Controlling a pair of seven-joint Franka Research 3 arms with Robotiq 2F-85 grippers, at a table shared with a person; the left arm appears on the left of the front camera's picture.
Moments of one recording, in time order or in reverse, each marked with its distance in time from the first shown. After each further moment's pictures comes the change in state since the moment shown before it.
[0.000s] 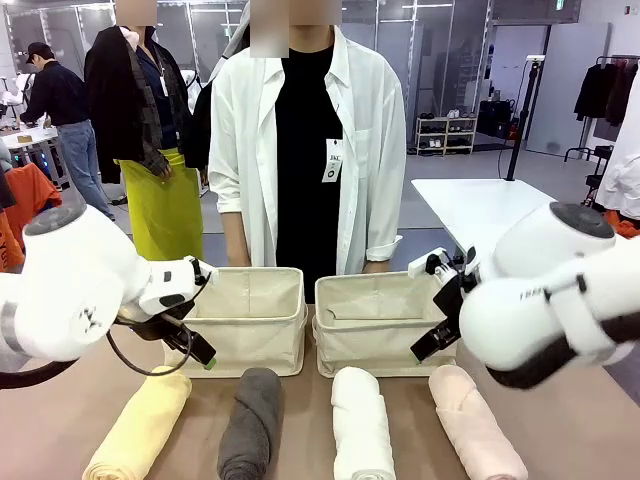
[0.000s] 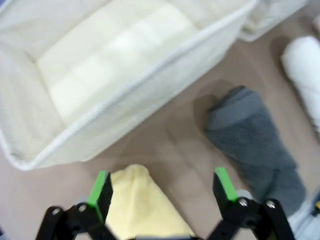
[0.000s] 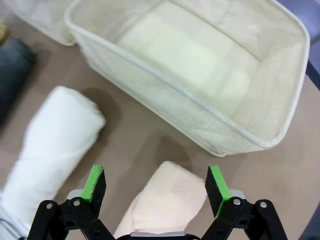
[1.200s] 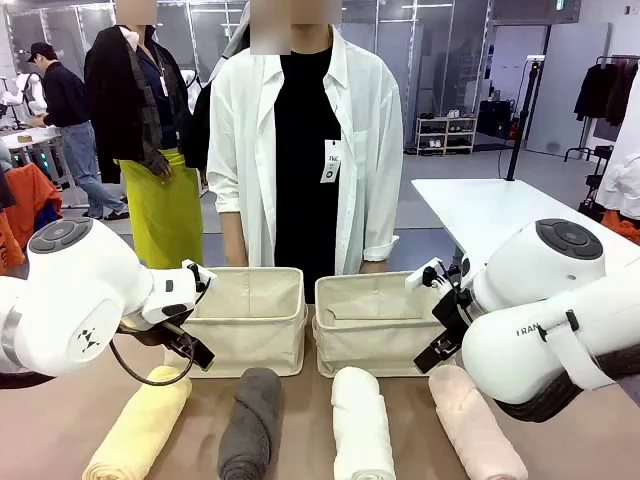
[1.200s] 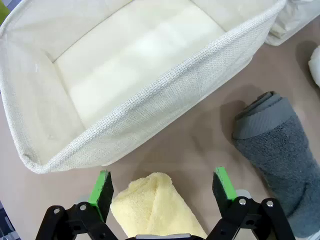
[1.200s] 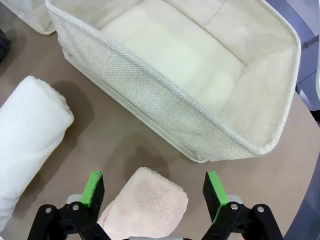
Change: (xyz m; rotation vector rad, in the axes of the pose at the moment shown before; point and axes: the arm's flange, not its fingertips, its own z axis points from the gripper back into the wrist) left arm -0.008 0.000 -0.022 0.154 -0.034 -0.016; right arm -0.015 0.002 -0.028 -0.145 0.013 0.101
